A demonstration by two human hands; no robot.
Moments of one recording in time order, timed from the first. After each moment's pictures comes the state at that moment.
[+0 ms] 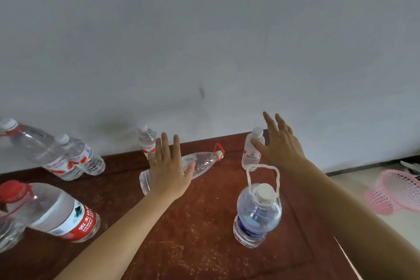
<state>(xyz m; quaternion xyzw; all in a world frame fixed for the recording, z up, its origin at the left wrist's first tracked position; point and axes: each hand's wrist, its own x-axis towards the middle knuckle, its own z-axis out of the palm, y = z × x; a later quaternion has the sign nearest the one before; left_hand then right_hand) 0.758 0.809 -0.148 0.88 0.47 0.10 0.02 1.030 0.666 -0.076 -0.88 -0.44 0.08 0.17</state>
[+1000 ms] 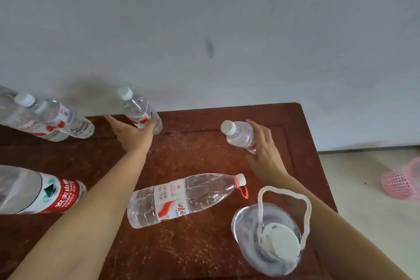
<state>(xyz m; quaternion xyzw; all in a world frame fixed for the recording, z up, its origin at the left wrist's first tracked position) 0.766 0.920 -0.222 0.48 0.73 0.35 0.33 1.031 0.712 -0.238 -0.76 -0.53 0.17 0.33</state>
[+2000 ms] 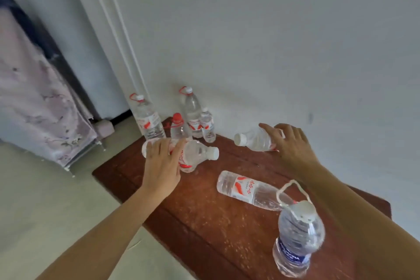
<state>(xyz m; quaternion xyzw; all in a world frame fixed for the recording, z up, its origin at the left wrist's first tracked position) 0.595 0.639 -0.037 0.72 0.65 0.12 -0.23 0.940 0.708 -0.022 -0.53 -0.82 -0.05 0.21</state>
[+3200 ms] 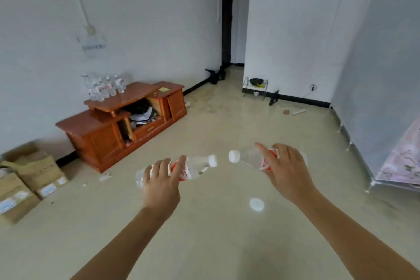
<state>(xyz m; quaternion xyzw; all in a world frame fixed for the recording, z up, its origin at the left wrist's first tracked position) -0.009 -0.250 -0.052 0.01 0.98 0.03 -0.19 -0.071 0.078 -0.037 0.17 -0.95 0.02 0.25</state>
